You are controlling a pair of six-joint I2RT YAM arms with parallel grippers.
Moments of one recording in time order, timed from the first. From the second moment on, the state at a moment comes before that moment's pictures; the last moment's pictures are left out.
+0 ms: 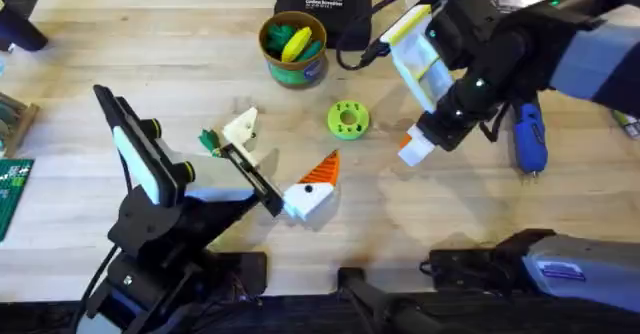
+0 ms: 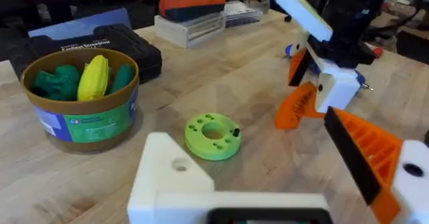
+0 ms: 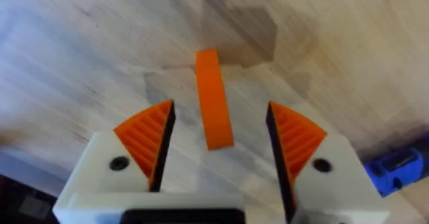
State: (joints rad) left arm -0.52 0.01 0.01 -0.06 0.32 -0.11; right arm 0.41 1.42 1.01 -1.08 0.05 -0.33
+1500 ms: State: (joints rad) left arm -0.52 0.01 0.01 -0.06 0.32 -0.11; right arm 0.35 1.52 0.96 -0.49 -0.96 0.28
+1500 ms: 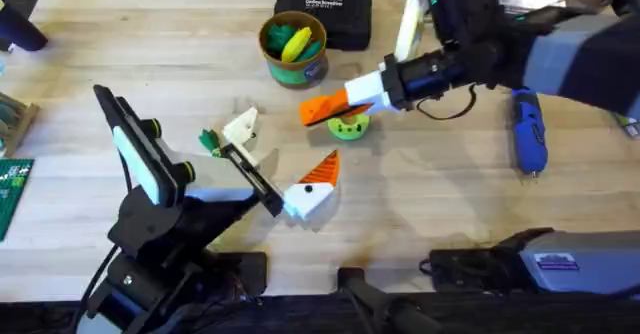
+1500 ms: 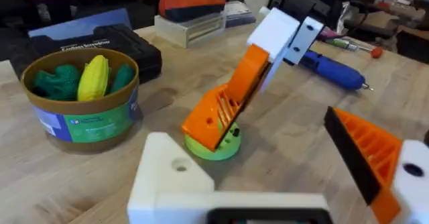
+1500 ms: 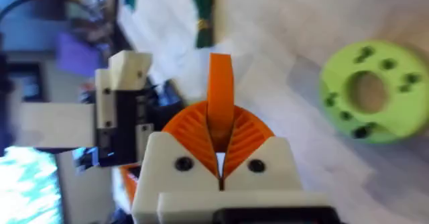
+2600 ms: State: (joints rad) left arm -0.52 0.01 0.01 -0.06 0.42 -0.11; right arm 0.44 1.63 0.96 -0.29 -1.35 0.51
